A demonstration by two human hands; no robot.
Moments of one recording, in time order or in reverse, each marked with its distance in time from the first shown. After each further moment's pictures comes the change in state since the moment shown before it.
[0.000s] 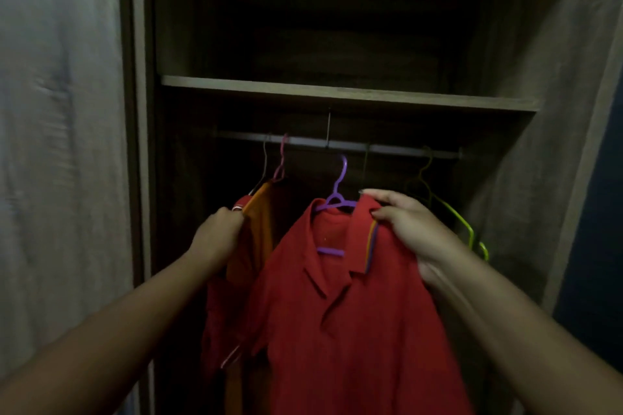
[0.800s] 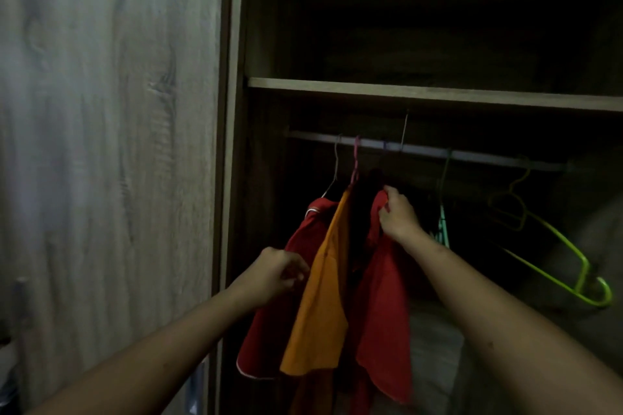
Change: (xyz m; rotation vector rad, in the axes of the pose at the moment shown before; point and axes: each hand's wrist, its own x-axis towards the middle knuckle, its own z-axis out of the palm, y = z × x) left_hand -0.071 -0.020 0.002 -0.393 -0.219 0.113; right_hand 0.154 0.069 0.089 -0.733 0.057 -0.192
